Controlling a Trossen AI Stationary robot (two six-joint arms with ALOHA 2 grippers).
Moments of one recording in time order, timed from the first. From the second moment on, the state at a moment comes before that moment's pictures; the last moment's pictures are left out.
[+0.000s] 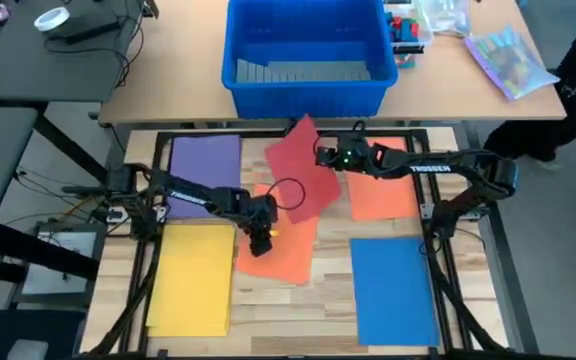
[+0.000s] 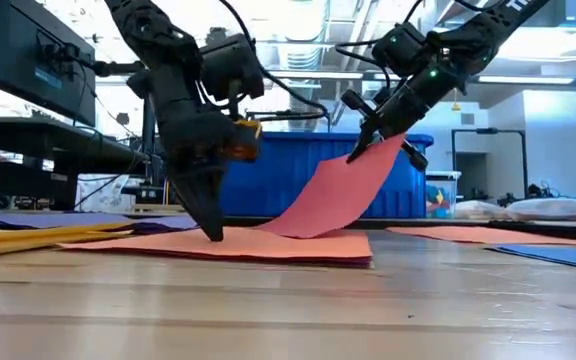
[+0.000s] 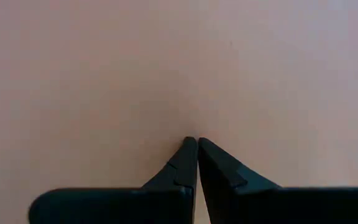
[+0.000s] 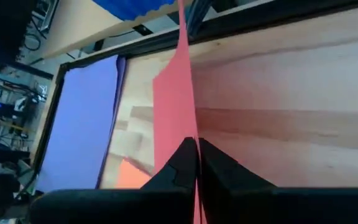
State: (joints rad) left arm 0.03 1.75 0.93 -0.29 0.18 -0.33; right arm -0.42 1.49 0.83 0.05 0.19 1.05
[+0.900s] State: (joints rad) left arm -0.35 1.75 0.93 -0.13 -0.05 -0.63; right arm -0.24 1.49 0.83 -0.06 0.46 1.32
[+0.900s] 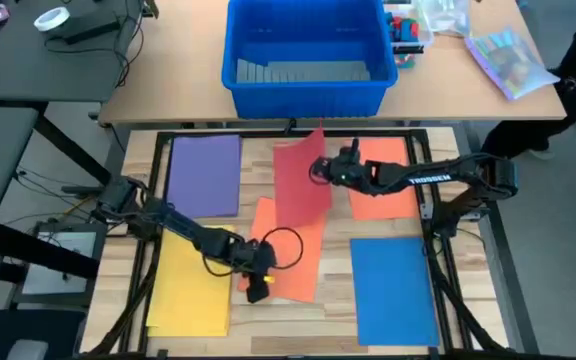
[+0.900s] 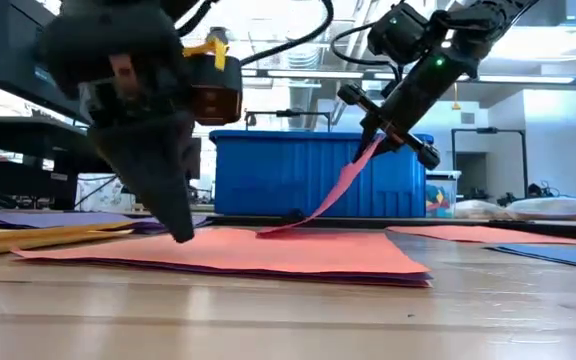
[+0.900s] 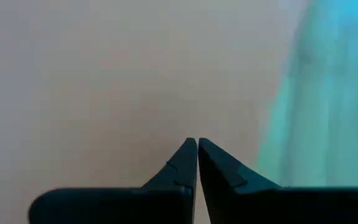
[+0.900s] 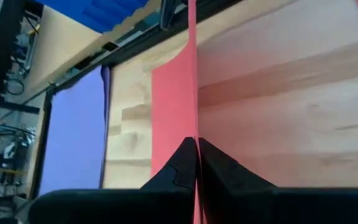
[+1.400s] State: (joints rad) left arm -0.35 1.88 0.95 0.00 -0.13 -0.97; right arm -0.25 1.49 0.83 -0.07 0.45 1.25
